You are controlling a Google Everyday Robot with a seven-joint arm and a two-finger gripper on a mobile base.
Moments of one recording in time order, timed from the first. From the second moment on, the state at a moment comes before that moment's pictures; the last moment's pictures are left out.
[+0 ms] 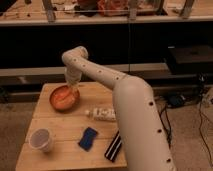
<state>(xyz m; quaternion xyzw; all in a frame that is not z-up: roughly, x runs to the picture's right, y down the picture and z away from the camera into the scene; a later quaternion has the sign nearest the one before) -0.213 -0.028 0.878 -0.21 -0.22 -0.26 0.92</state>
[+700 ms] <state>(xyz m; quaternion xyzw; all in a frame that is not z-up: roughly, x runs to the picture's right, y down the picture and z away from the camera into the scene) -0.215 -0.028 0.880 -0.21 -0.23 -0.26 0.91</state>
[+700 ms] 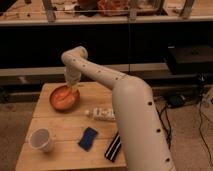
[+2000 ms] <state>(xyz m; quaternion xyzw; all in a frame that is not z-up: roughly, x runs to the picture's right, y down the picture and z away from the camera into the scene) -0.218 -0.028 0.883 -0.21 -0.23 -0.26 0.91</state>
